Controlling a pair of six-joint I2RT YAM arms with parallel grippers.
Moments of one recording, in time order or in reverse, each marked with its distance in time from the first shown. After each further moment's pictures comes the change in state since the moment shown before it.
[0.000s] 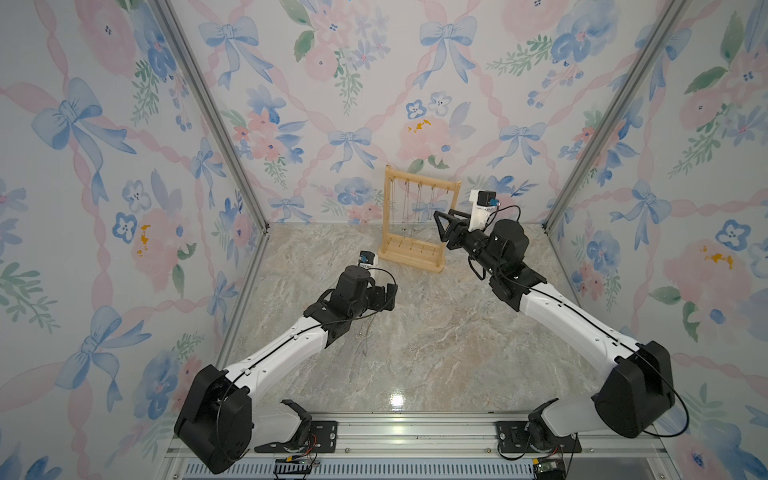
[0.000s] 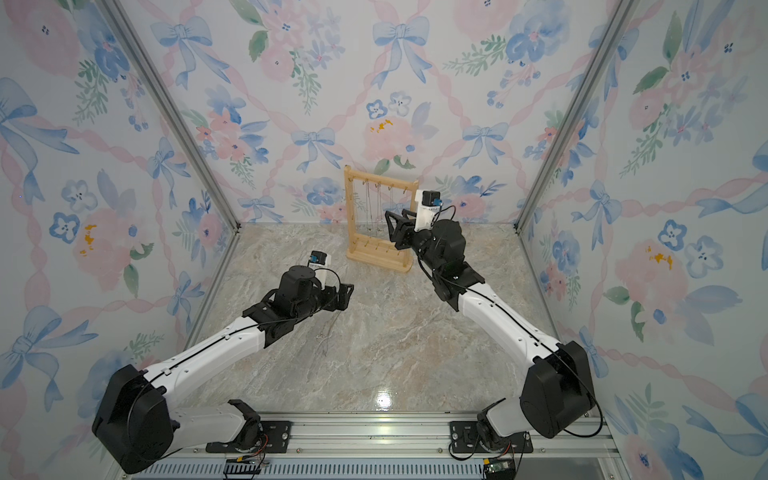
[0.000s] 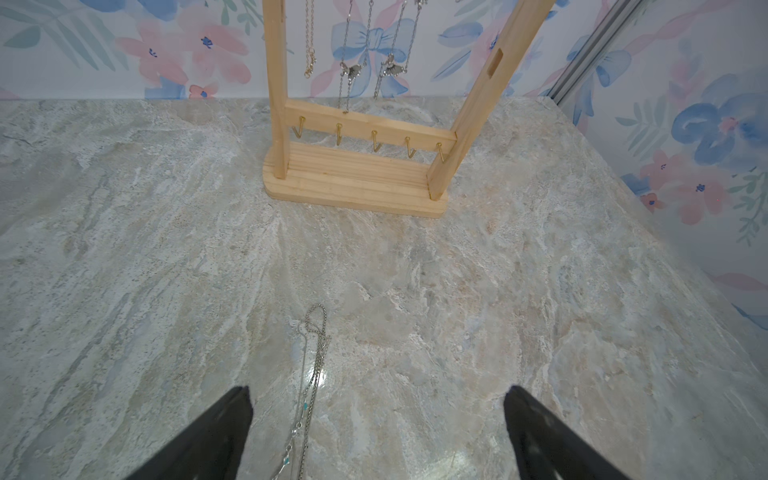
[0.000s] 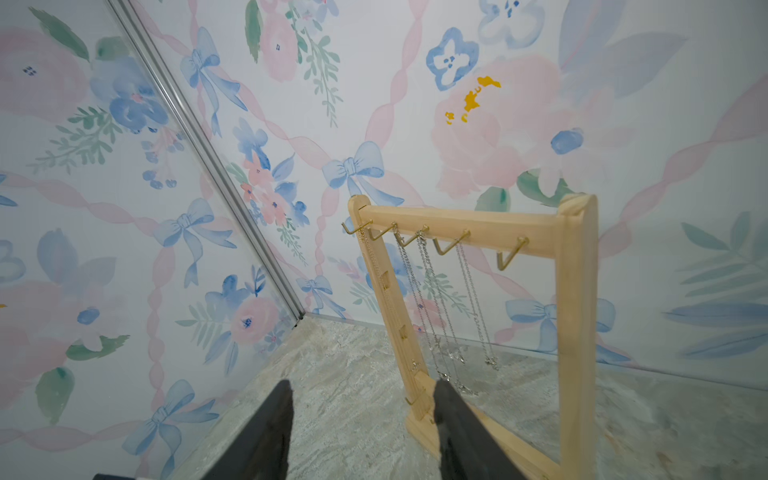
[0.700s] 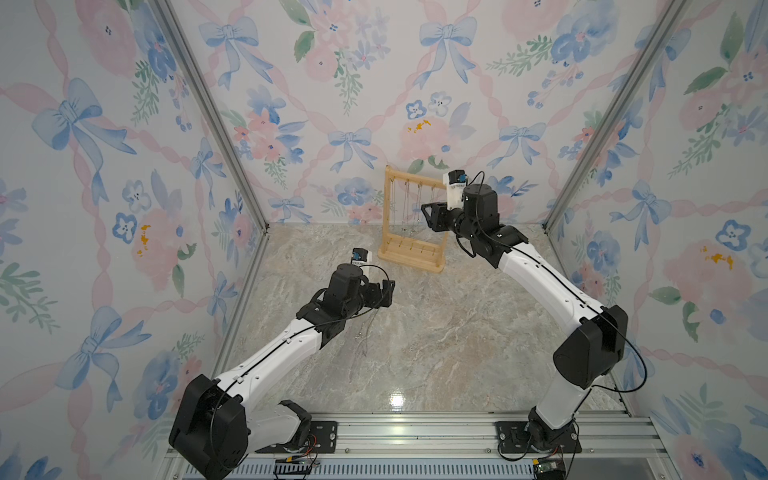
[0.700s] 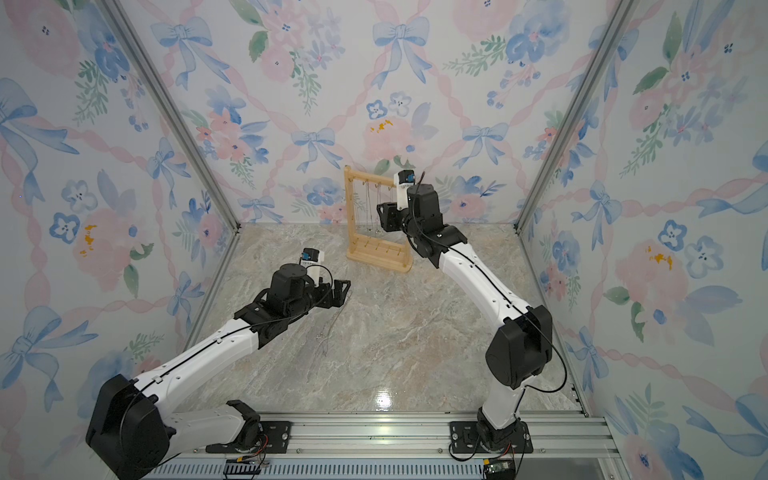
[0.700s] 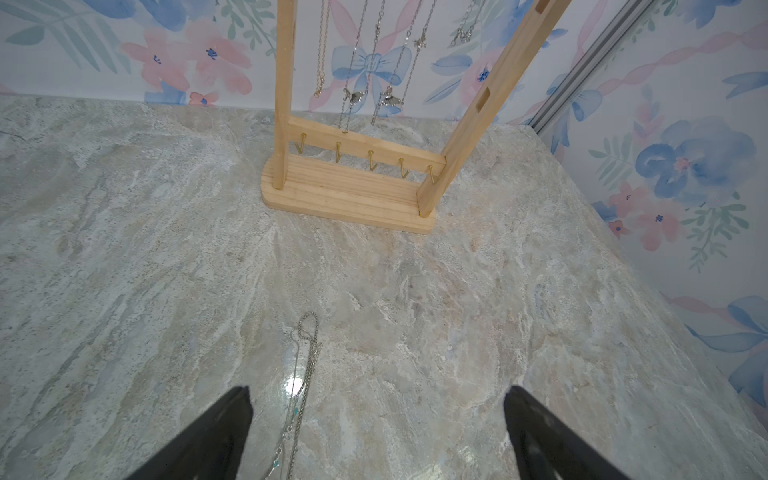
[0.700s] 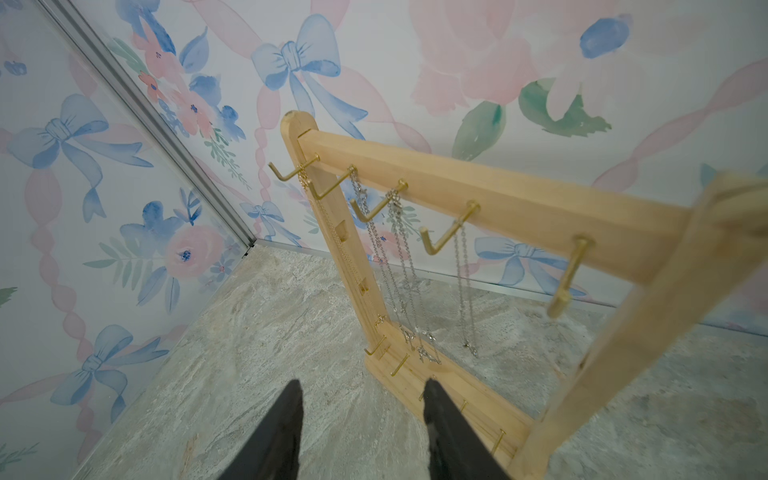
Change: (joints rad) left arm 0.041 -0.035 0.000 0.000 0.065 -0.047; right arm -0.012 0.288 0.389 -0.421 -0.006 -0.069
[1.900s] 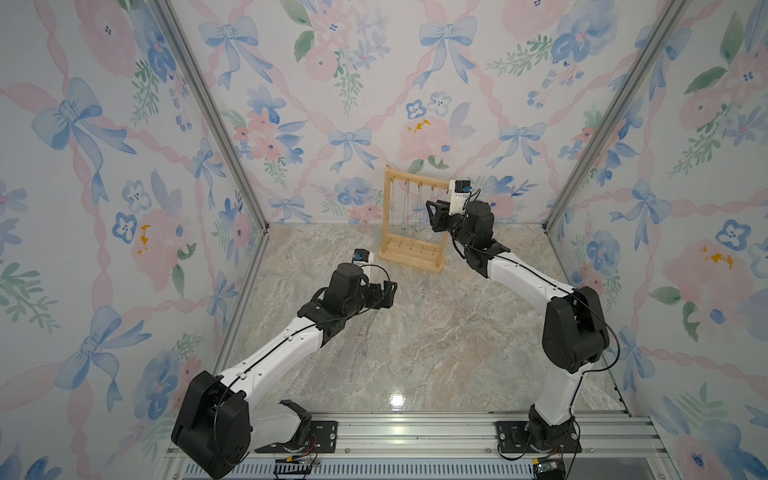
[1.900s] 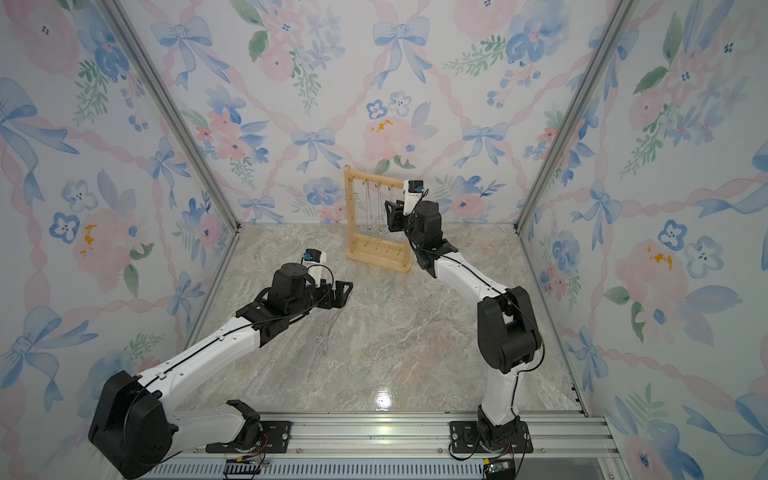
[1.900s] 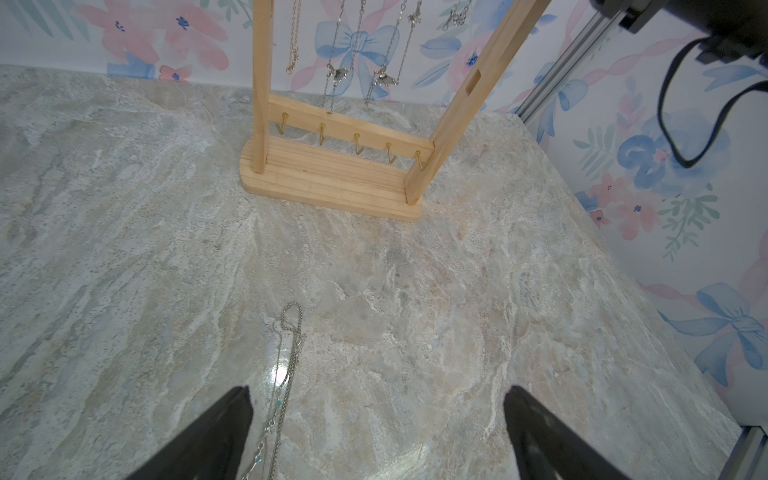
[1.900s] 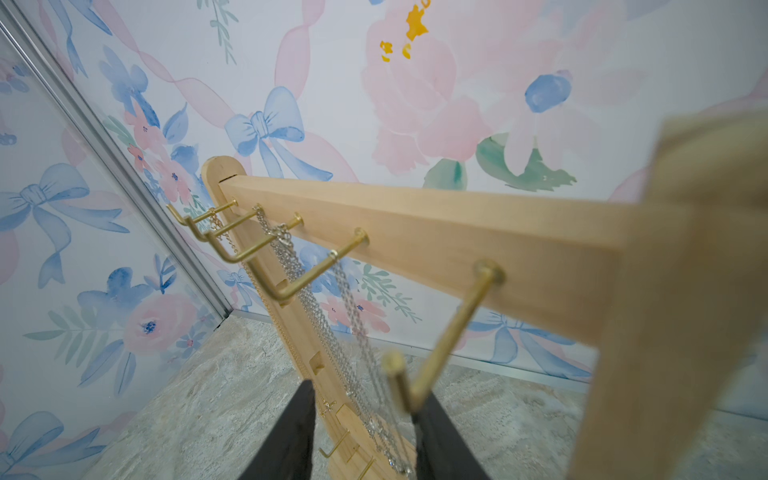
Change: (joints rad) left arm 0.006 0.017 0.000 0.000 0.055 -0.015; right arm -0.070 0.112 -0.176 0.557 -0.003 0.007
